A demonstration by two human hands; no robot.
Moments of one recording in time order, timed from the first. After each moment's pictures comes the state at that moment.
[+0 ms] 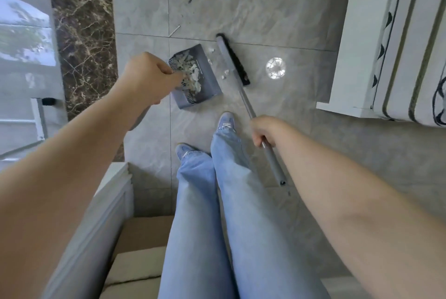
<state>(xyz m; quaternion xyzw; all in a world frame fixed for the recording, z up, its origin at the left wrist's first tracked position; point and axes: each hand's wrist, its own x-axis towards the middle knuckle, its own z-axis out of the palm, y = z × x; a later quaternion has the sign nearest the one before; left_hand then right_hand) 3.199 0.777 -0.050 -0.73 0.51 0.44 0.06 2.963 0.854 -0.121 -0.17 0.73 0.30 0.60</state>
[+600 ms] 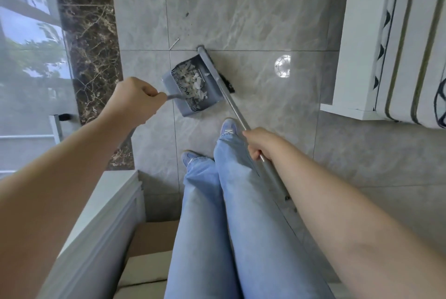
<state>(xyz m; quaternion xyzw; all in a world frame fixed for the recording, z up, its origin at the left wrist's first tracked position) 3.190 0.764 -0.038 -0.74 0.51 0.42 0.10 2.938 0.861 -0.129 -0.13 0.73 0.16 0.65</state>
